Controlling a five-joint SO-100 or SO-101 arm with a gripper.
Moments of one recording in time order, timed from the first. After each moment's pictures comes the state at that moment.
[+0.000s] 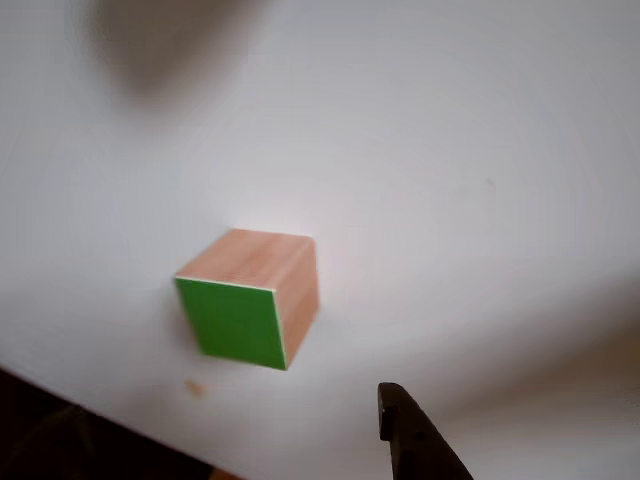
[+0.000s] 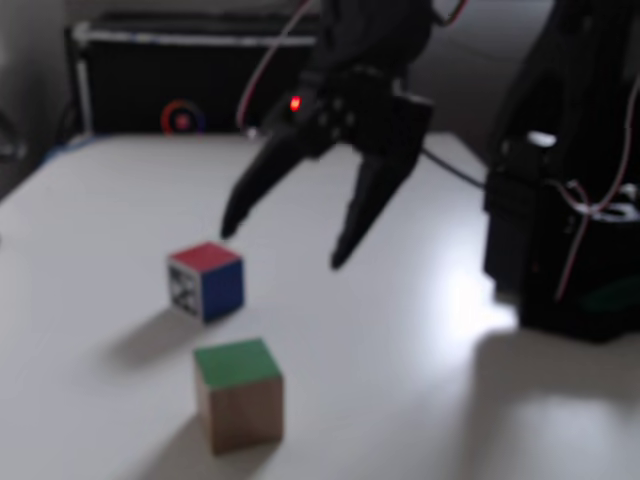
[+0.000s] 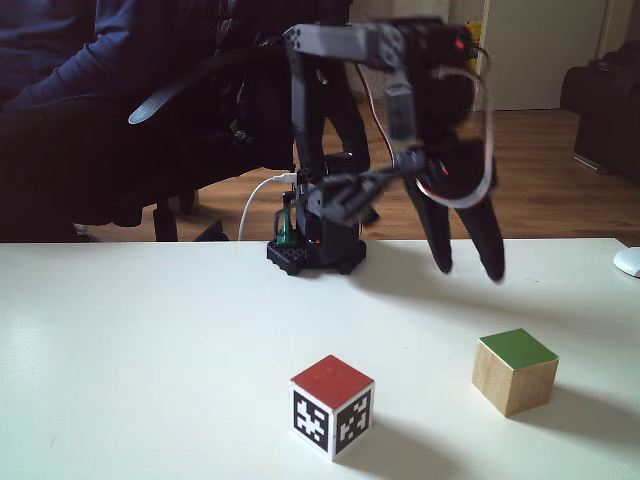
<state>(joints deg) -18.0 107.7 106.8 76.2 12.9</state>
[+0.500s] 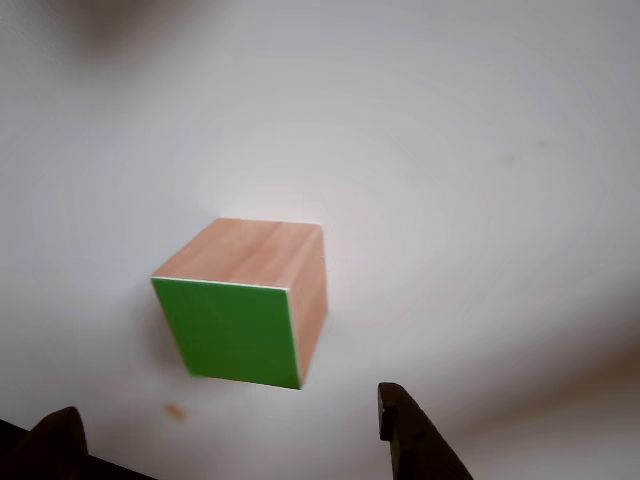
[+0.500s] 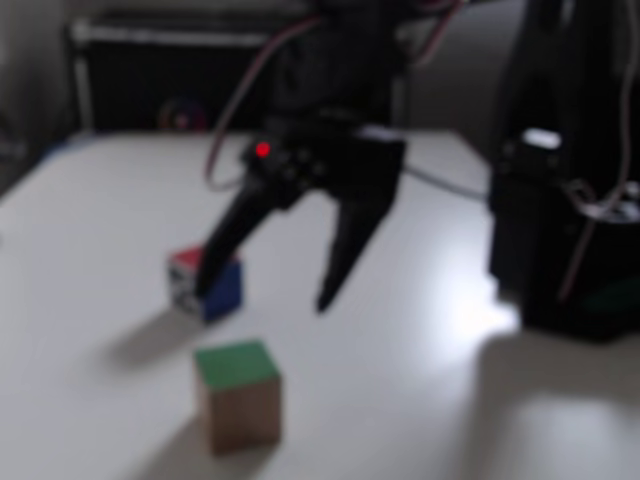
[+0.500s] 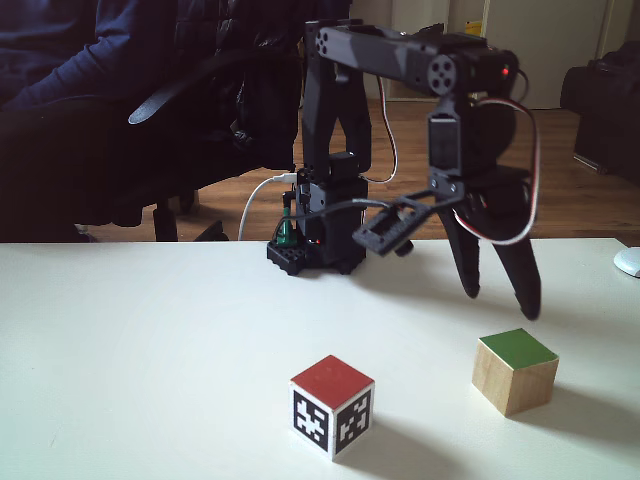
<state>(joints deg) -20.9 91.6 94.8 76.1 15.1</state>
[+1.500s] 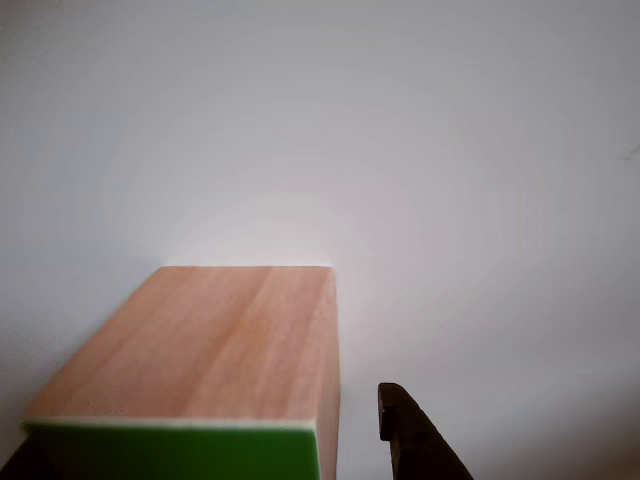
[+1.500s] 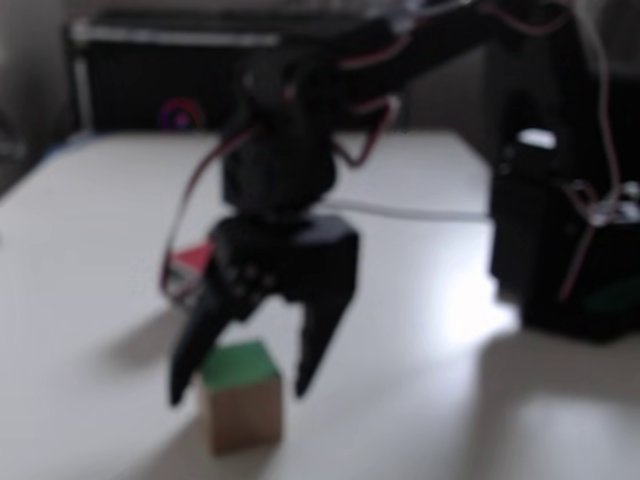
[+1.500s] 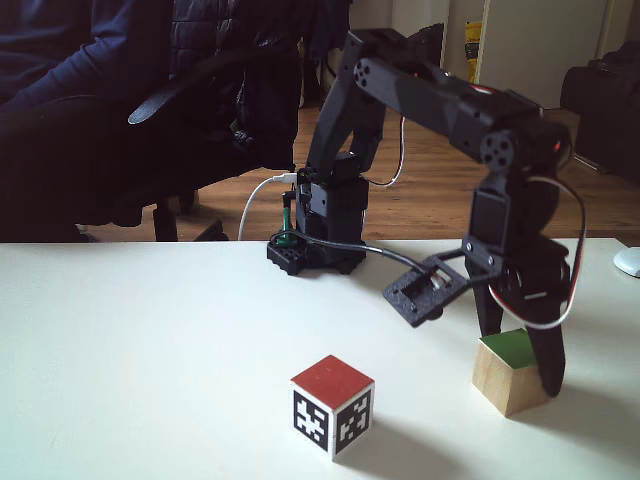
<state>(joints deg) -22.6 67.1 79.8 74.9 17.8</state>
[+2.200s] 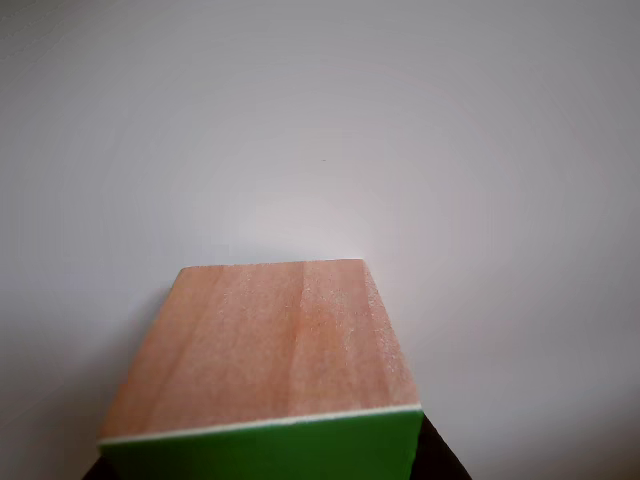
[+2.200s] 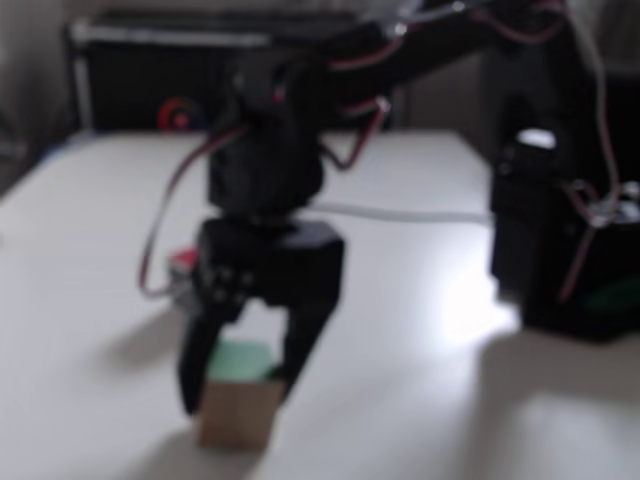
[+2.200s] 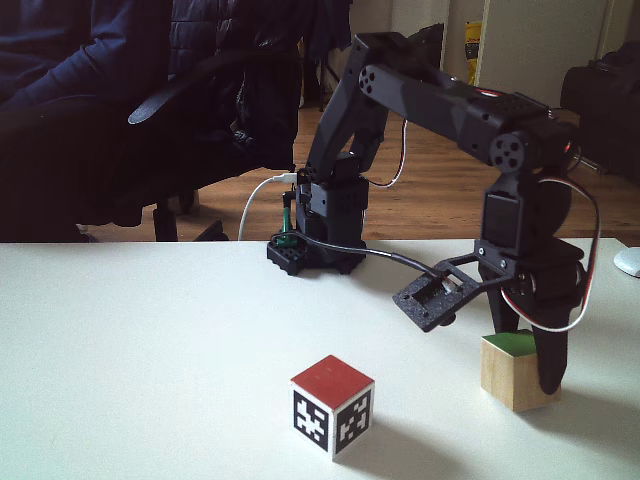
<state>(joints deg) -22.8 66.4 77.5 72.3 19.6</state>
